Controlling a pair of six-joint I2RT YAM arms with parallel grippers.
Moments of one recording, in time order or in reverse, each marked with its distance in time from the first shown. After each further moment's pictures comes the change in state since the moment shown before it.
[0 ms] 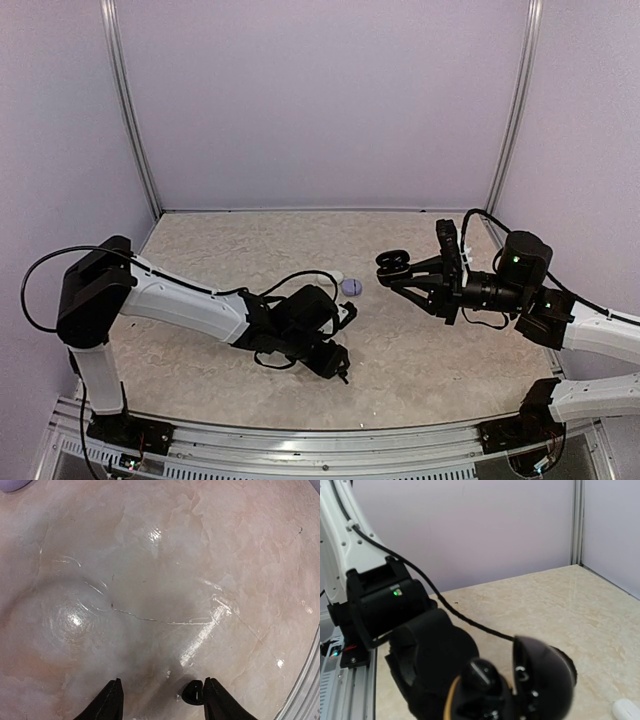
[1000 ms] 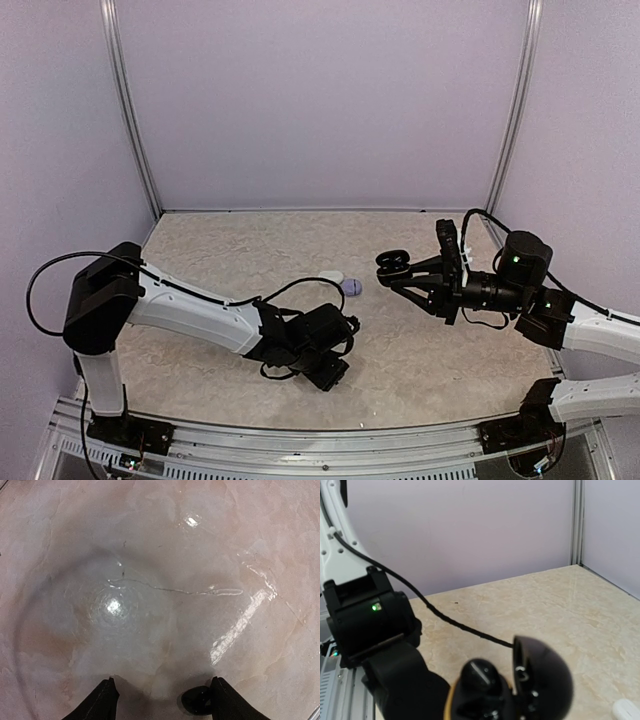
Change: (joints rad) left arm -0.083 0.048 0.074 -0.175 -0.220 0.014; right arm 0.000 0.000 0.000 0.000 0.000 0.000
